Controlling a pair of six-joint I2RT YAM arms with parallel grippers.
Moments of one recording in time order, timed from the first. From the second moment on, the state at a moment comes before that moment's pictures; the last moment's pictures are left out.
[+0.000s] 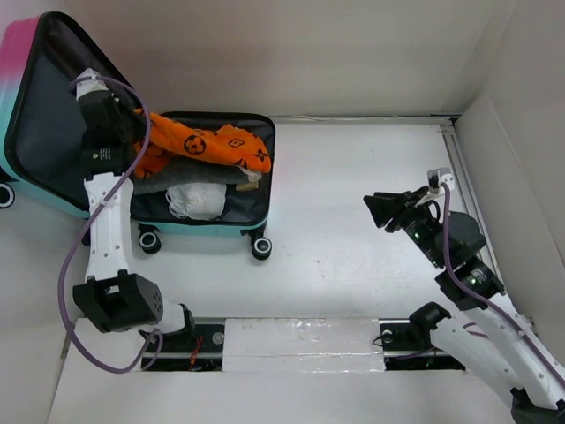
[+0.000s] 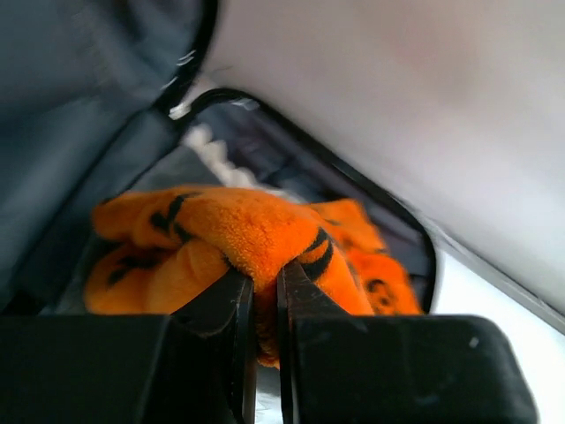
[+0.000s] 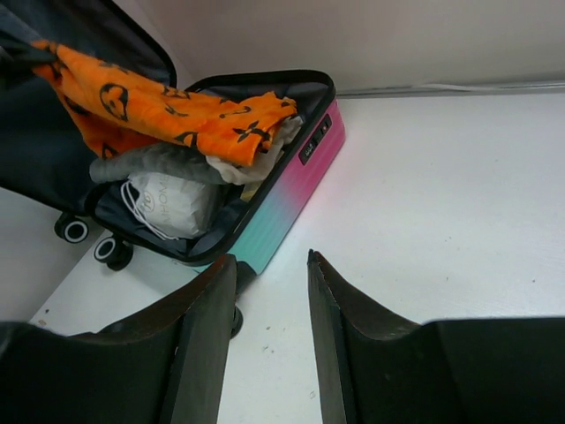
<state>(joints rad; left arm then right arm) 0.19 1.40 1.59 -0.49 -0.01 -0.50 0.53 0.57 0.72 -0.10 0.01 0.40</state>
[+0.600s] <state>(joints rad) 0.39 1.10 1.01 -0.33 -0.08 -0.72 0.53 0.62 0.72 -0.10 -0.05 0.39</state>
